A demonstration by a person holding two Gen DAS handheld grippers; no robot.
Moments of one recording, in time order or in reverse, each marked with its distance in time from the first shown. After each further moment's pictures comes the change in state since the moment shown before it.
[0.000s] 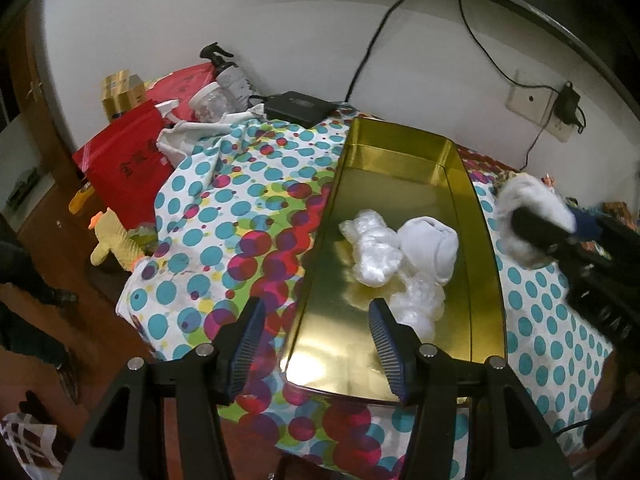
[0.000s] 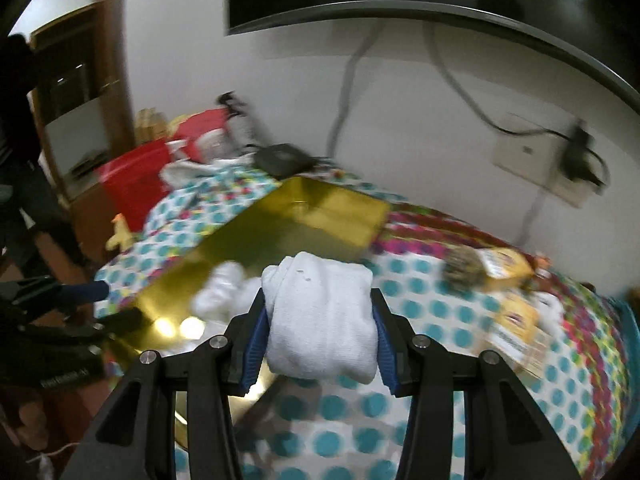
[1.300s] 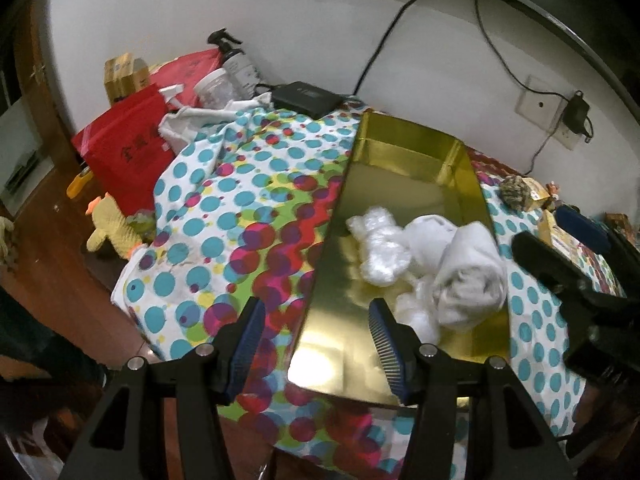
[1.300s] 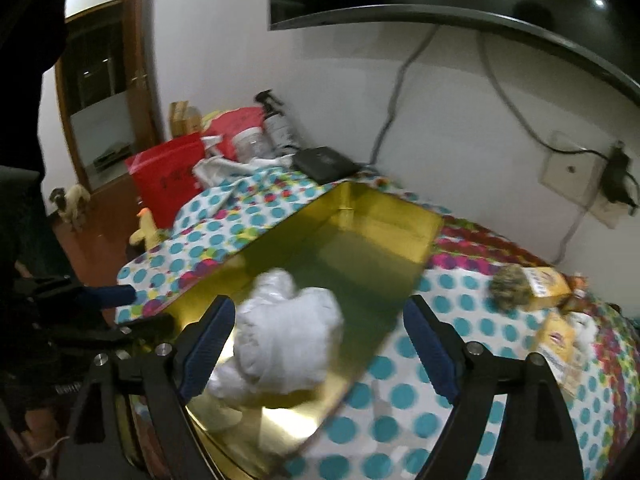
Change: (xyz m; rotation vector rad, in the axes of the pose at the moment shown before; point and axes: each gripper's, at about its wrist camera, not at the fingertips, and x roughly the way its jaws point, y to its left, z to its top) left arm 0.008 0.004 0.003 -0.034 0.031 -0.018; right arm 0.006 0.022 -0.002 -0.031 -0.035 0.052
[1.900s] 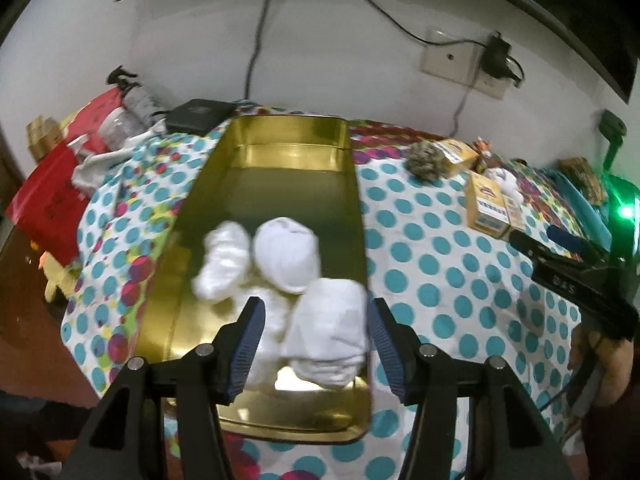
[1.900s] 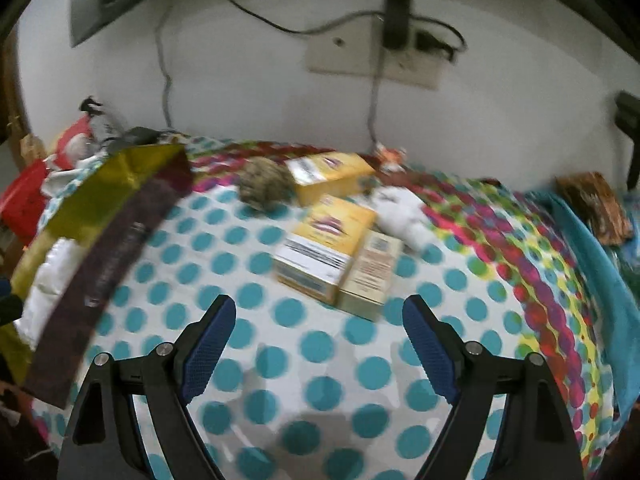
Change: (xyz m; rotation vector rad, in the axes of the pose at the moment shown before) left arm 0.010 -0.114 0.002 0.211 0.028 -0.116; right arm -0.022 -0.190 -0.082 0.304 0.142 -0.345
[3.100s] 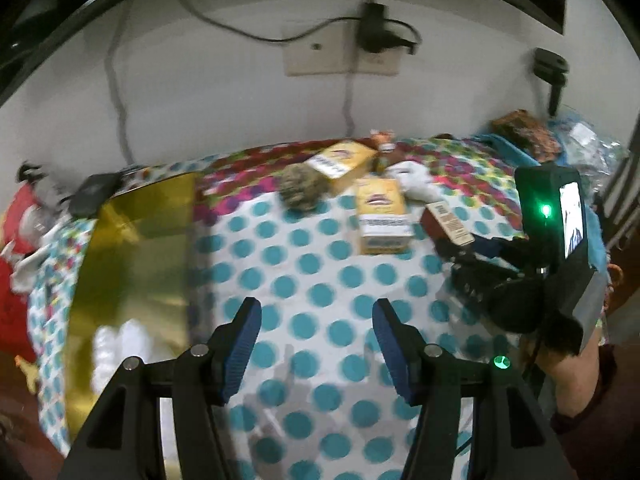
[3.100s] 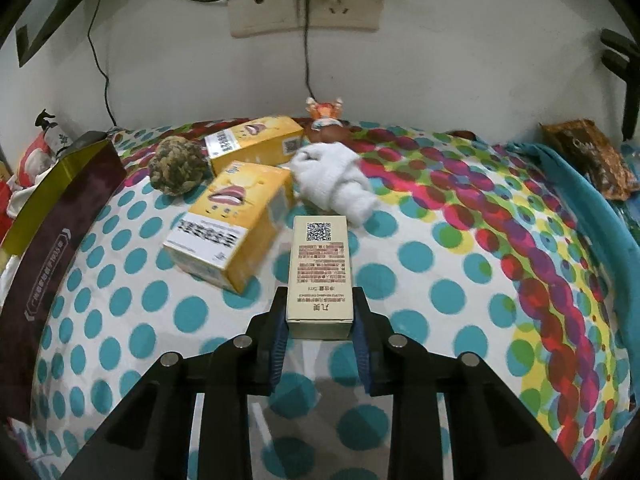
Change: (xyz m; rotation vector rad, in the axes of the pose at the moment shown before) left arm 0.031 -0.122 0.046 0.256 -0.023 -0.141; right arm 0.051 -0.045 -0.004 0.107 0.076 -0.044
